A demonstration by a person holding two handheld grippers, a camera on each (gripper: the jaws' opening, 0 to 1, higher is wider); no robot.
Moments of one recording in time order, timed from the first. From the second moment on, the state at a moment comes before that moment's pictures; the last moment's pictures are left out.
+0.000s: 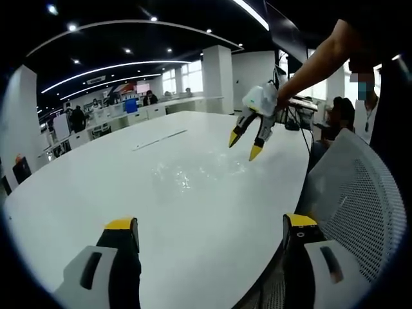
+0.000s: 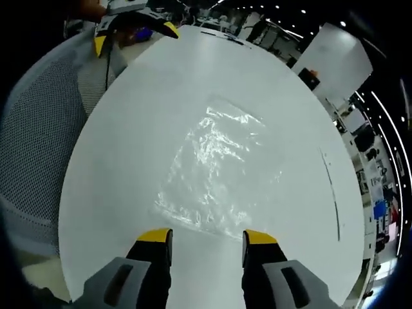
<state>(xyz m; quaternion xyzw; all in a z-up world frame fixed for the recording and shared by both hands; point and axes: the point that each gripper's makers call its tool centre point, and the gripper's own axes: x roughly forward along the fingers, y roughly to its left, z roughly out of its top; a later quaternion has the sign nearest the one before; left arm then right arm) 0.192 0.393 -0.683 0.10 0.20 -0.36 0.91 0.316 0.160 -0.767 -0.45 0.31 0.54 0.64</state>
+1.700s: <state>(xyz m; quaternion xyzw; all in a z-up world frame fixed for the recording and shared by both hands) 0.189 0.388 -0.683 0.13 0.19 -0.38 0.90 0.244 0.237 -0.780 -0.36 0.32 0.60 0.64</state>
